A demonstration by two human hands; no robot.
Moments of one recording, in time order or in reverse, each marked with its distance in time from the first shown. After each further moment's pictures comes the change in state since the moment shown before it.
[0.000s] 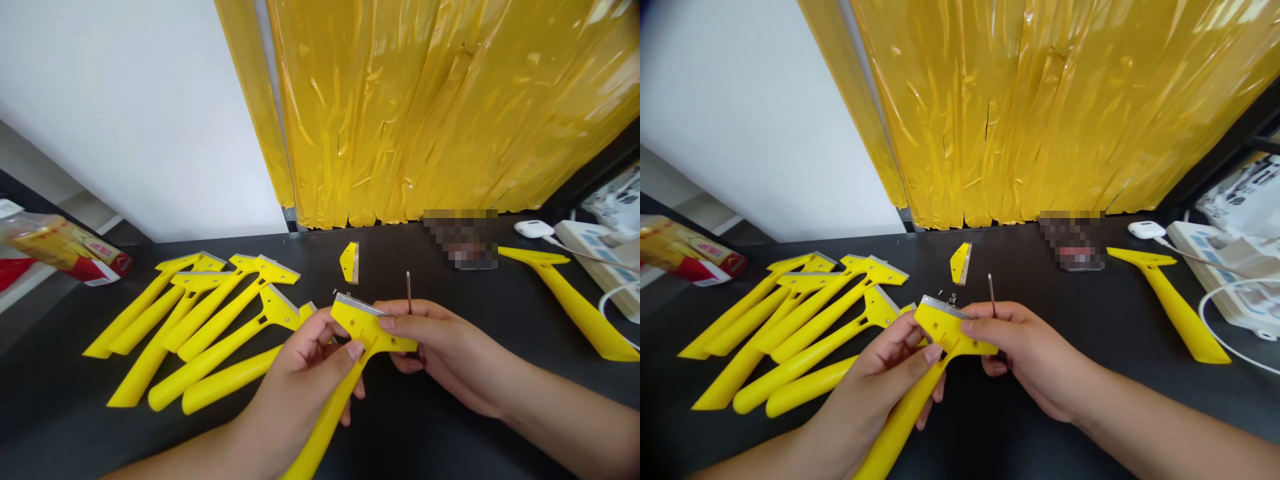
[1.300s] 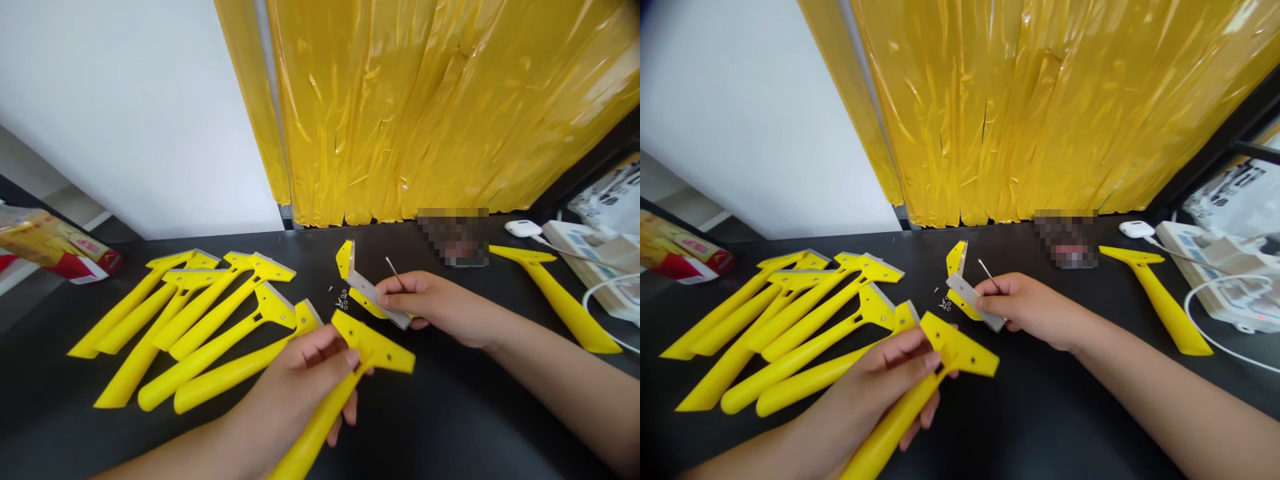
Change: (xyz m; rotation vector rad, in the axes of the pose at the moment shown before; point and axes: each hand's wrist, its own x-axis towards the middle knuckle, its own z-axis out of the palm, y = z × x) left_hand -0.004 -0.003 -0.006 0.066 -0.053 -0.220; right_hand 0.021 -0.024 -0.042 -0.482 0.089 0.069
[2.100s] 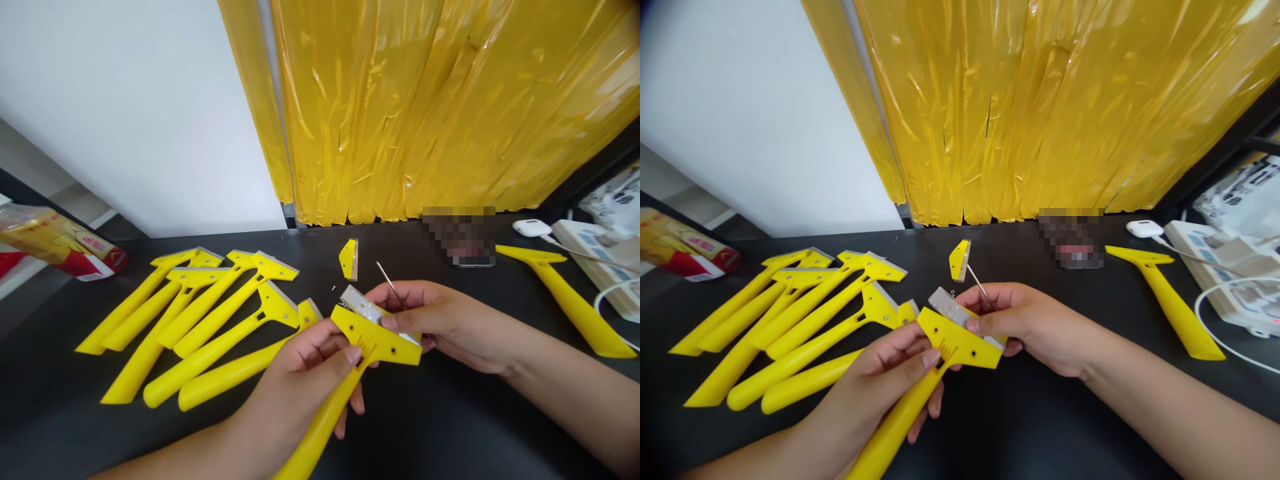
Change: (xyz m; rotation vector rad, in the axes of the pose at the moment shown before) left_hand -0.001 0.003 0.000 -0.086 0.009 0.114; right_hand -0.017 -0.006 0.015 0.218 -0.212 -0.028
